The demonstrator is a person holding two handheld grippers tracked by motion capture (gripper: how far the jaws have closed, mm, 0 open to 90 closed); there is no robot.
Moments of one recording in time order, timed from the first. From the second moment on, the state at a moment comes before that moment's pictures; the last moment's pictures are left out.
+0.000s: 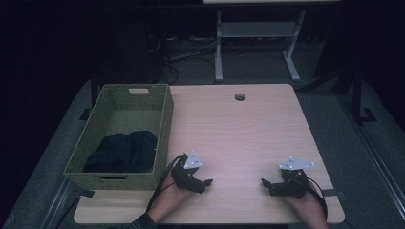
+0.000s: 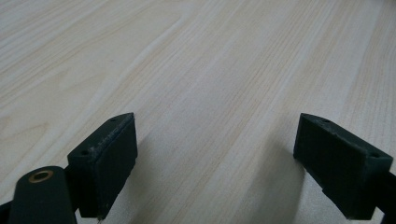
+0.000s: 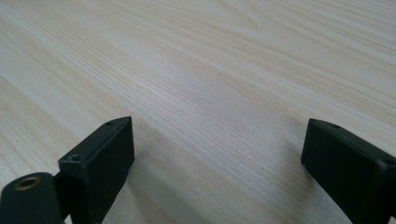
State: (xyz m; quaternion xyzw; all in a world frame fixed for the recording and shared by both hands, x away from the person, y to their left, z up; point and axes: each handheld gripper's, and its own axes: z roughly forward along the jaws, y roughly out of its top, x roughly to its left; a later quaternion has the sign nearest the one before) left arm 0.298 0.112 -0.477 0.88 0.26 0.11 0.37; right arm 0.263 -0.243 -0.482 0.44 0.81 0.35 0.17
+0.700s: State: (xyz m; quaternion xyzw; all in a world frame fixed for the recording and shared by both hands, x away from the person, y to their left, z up) left arm 0.298 0.111 -0.477 0.88 0.26 0.11 0.37; right arm 0.263 -0.243 -0.482 0.44 0.81 0.35 0.17
